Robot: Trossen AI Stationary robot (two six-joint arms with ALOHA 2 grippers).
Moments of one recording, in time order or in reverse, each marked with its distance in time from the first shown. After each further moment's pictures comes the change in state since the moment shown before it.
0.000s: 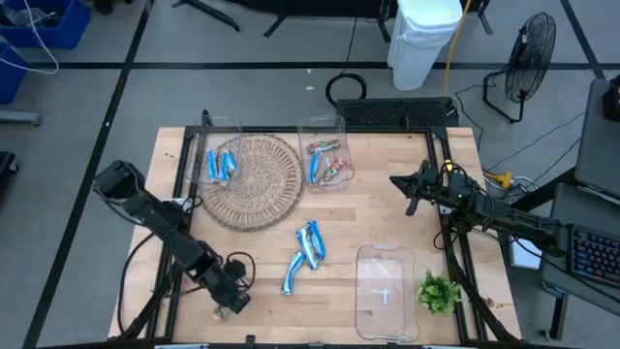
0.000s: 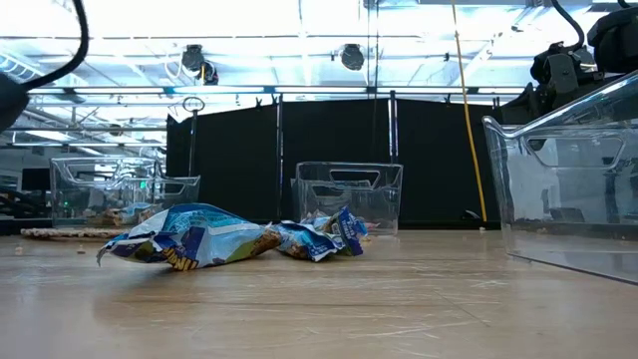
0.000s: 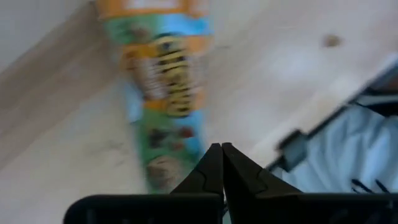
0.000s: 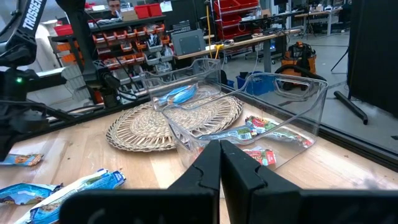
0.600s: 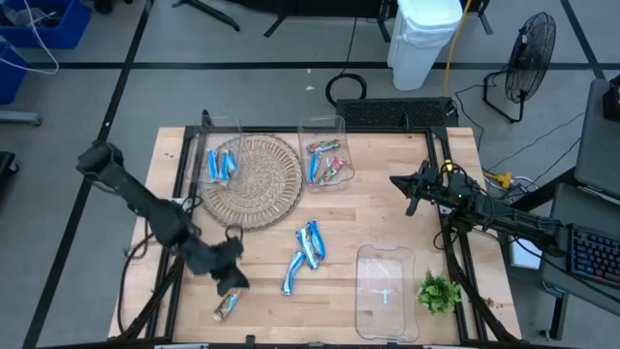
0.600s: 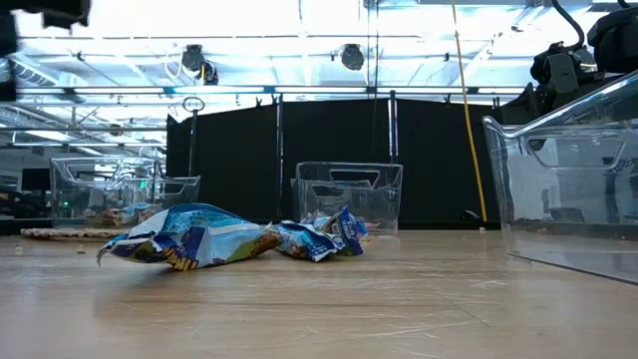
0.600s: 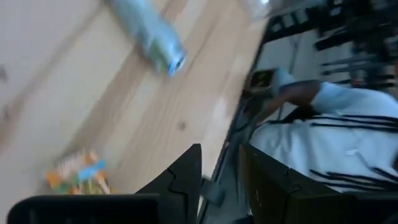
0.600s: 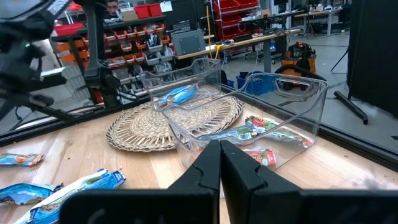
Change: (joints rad) left arm 0.051 -0.355 -0.051 0.049 -0.323 0.440; right arm 0.000 0.000 0.000 0.000 0.000 0.000
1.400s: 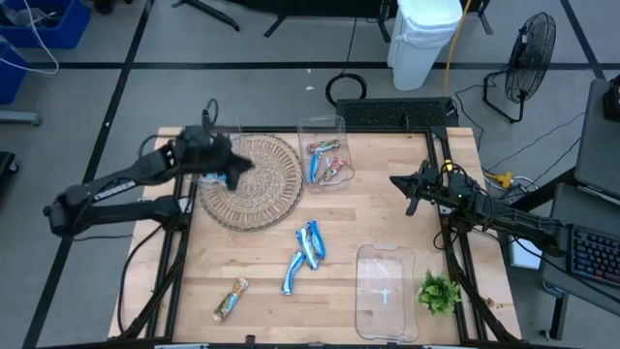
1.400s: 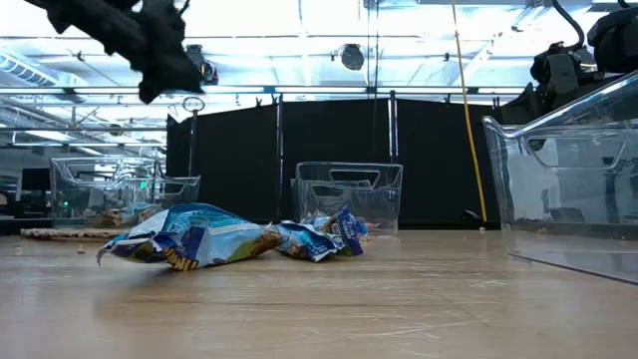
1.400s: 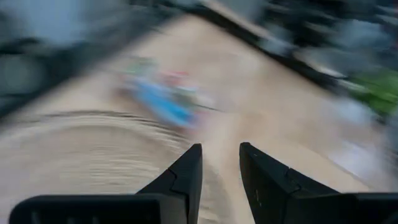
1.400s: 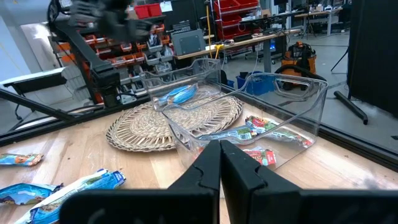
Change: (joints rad) left arm 1.201 -0.367 0.064 -0.252 0.344 1.085; right arm 0.000 0.000 0.000 0.000 0.000 0.000
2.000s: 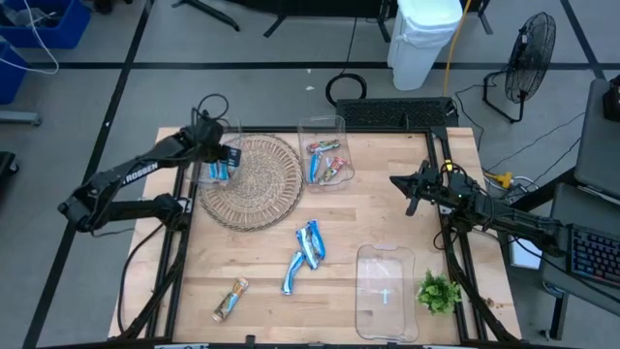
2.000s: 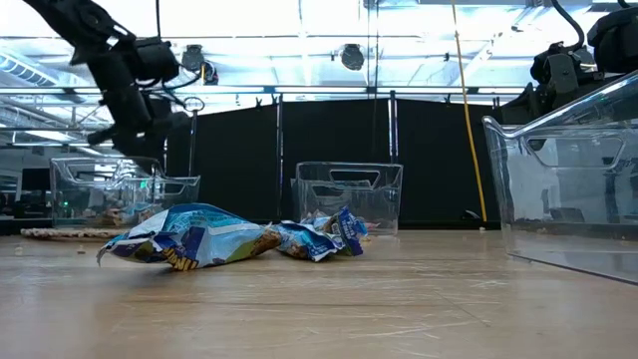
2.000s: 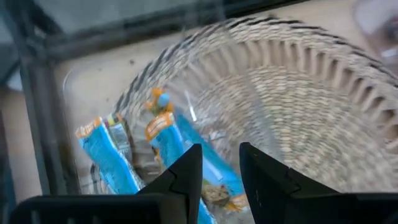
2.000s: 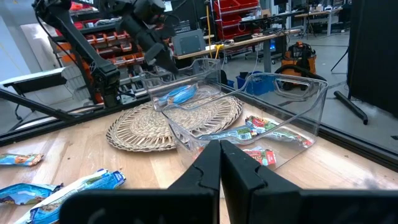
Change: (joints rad) left arm 0.372 0.268 -0.009 -0.213 -0.332 -0.107; right arm 0.000 0.000 0.000 0.000 0.000 0.000
